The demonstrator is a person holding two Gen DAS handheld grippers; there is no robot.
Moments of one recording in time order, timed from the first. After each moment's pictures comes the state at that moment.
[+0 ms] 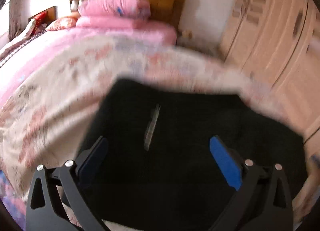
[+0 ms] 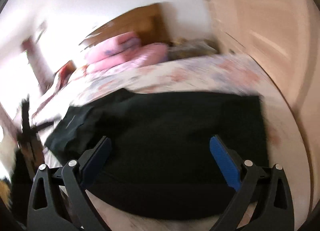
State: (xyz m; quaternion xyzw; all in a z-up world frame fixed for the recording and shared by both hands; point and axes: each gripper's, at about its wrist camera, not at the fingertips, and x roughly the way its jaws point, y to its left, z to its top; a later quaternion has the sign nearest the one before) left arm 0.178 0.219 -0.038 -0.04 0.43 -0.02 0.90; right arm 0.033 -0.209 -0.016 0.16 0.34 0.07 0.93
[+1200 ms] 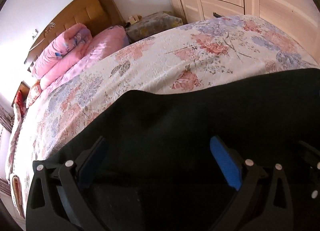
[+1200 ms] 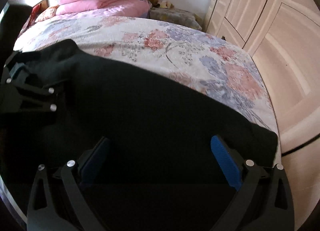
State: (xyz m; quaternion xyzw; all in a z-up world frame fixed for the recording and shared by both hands) left arm 0.245 -0.034 -0.063 0.23 0.42 -0.09 0.87; right arm 0.162 -0.172 -0.070 -0.07 0.48 -0.02 0.88
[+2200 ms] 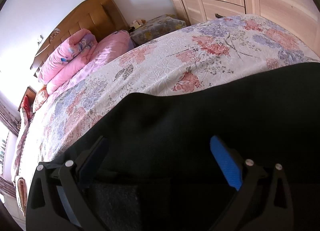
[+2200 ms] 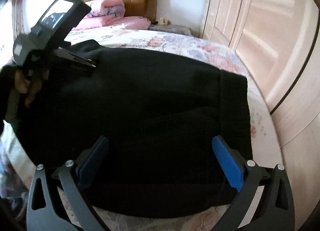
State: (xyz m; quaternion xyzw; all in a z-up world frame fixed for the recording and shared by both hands) left arm 0.240 -0.044 -0.064 0.25 0.40 -0.07 0.88; right arm 0.051 -0.186 -0.069 -0.03 0.41 -0.01 0.91
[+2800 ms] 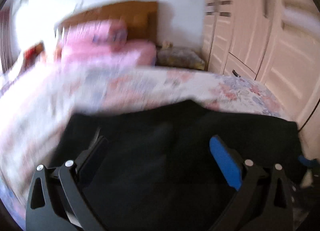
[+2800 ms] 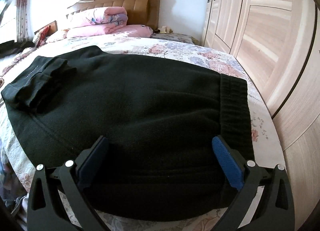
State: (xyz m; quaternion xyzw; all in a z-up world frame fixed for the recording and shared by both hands) left arm 0.142 0.133 0.001 -0.02 0.37 -0.08 0.93; right arm 0.045 -0.185 -0.075 -0.03 0.37 0.00 0.93
